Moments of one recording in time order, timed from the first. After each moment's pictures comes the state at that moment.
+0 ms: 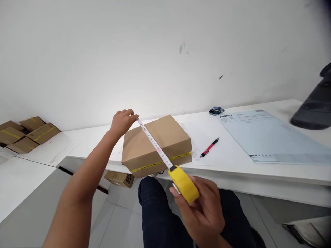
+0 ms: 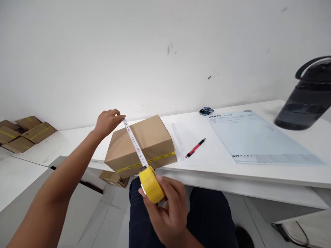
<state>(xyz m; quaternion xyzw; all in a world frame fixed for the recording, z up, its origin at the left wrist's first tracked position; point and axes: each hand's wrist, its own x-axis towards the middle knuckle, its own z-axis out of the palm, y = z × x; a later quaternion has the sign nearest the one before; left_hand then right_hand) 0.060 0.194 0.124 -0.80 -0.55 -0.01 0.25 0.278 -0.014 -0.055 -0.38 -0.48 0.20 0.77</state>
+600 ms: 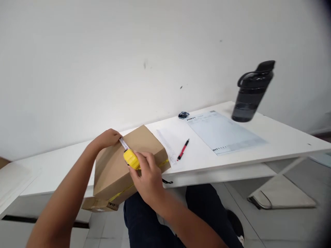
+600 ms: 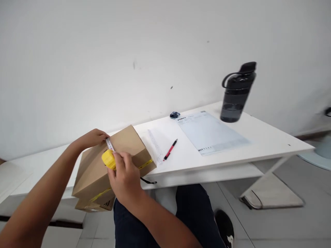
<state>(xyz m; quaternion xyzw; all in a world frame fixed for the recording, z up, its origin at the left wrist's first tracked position) 0.089 0.251 0.117 -0.79 -0.61 0.00 0.00 0.242 0.080 -0.012 -0.44 -0.58 -0.02 0.69</state>
